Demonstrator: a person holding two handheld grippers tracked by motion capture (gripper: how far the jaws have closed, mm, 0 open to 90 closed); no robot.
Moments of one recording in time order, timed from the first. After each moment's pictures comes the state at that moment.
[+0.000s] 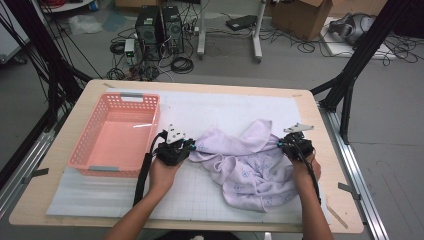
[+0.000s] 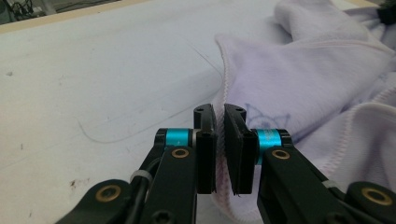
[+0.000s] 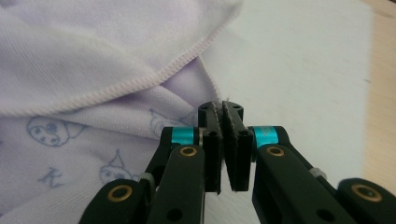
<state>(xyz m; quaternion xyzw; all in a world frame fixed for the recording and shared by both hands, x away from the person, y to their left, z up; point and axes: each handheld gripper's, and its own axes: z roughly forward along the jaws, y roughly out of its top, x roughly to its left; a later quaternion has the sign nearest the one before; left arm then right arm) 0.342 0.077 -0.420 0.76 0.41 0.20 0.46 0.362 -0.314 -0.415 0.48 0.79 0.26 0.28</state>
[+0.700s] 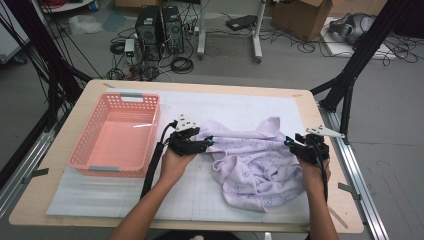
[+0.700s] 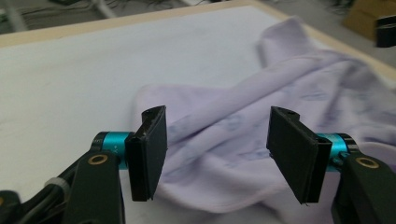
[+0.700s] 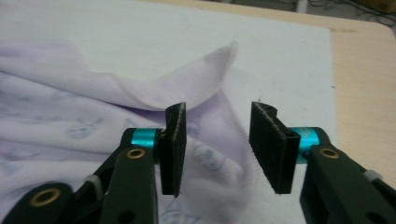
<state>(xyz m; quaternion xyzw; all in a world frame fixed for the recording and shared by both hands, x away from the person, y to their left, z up) 0.356 0.047 -0.402 0.75 0.37 0.15 0.52 0.338 -0.347 -0.401 0.52 0.70 0.40 0.27</state>
